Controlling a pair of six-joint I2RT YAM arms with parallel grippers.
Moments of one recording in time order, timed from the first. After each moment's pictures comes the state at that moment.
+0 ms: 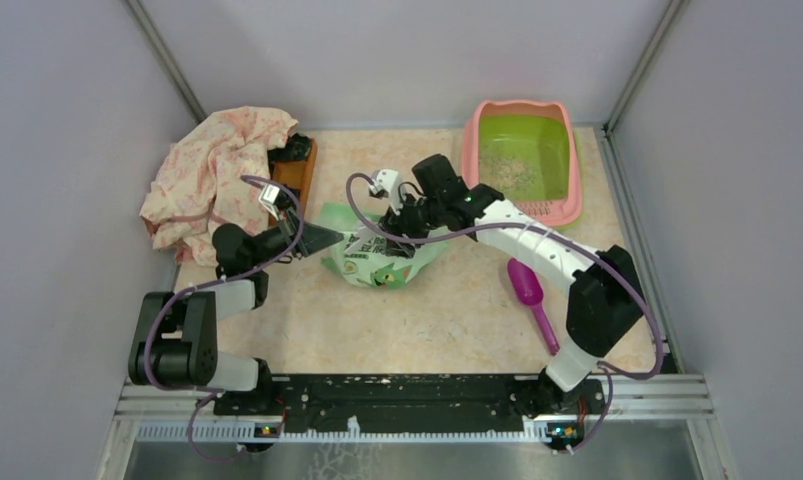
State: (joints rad) left arm -0.02 1.40 0.41 1.24 1.10 -1.12; right arm 0.71 1.64 1.37 -0.49 -0.52 -0.30
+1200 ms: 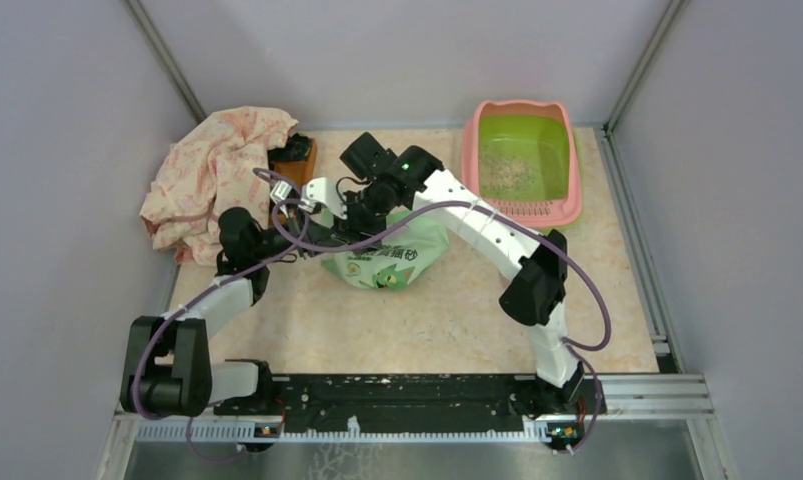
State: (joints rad) left arm -0.08 1.27 0.49 0.79 1.09 -0.87; right arm 0.91 2.03 2.19 -1.17 -0.42 -0.66
